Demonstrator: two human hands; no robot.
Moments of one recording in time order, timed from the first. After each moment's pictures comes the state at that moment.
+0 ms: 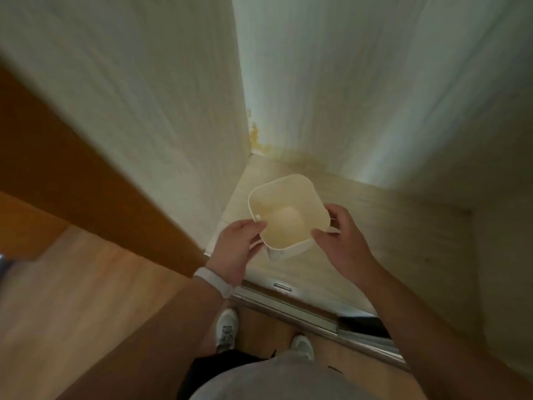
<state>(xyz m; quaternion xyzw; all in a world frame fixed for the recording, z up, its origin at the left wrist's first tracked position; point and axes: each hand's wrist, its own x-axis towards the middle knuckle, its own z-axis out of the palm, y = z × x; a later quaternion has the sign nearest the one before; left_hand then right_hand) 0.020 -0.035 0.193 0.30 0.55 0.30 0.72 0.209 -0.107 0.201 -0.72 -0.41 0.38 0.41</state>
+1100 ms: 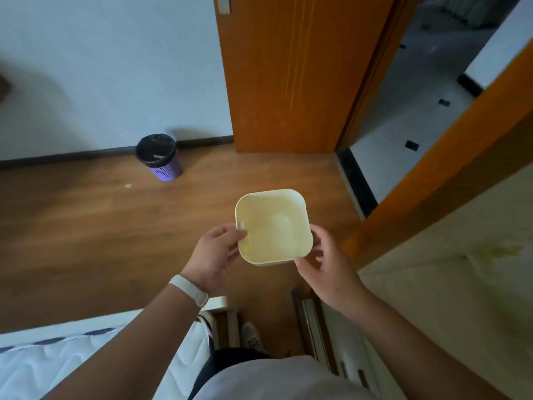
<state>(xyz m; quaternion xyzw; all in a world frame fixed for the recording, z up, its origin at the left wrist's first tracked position) -0.328 -0.158 0.211 -0.03 0.63 0.63 0.45 -0.137 -0.037 0.212 -0.36 -0.81 0.45 0.09</state>
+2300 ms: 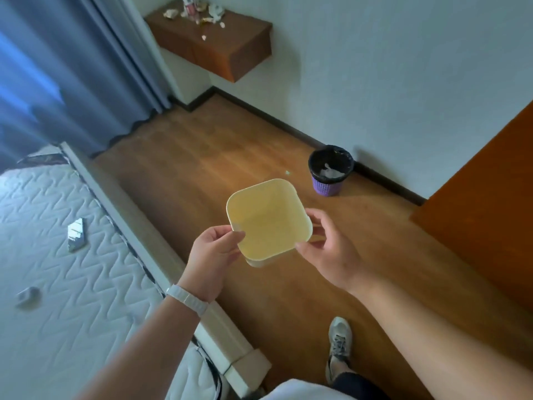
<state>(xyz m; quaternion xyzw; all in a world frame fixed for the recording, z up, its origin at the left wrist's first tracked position) -0.630 -0.162 0.234 -0.28 0.66 0.69 0.07 -0.654 0.069 0.220 0.06 -0.77 0.62 -0.14</state>
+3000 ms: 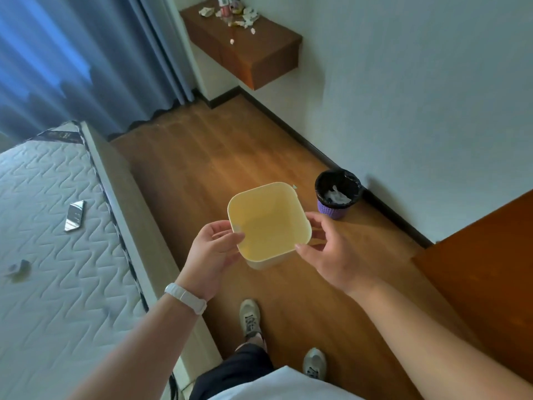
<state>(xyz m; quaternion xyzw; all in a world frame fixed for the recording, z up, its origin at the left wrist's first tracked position) -0.707 -0.111 0.235 -0.31 0.60 0.74 0.03 -0.767 0.121 0.230 0.12 -0.78 0.59 -0.19</state>
